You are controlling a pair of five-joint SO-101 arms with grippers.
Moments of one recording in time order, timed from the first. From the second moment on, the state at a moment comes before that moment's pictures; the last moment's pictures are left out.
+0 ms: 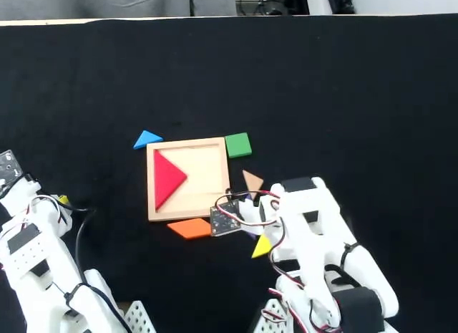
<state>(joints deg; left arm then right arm) -45.8 -46.6 77.5 34.6 -7.4 -9.8 -24.9 65.4 69.1 83.0</state>
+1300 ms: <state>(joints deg) -45.8 -46.7 78.5 34.5 -7.4 -16.0 -29.7 45.0 83.7 73.2</state>
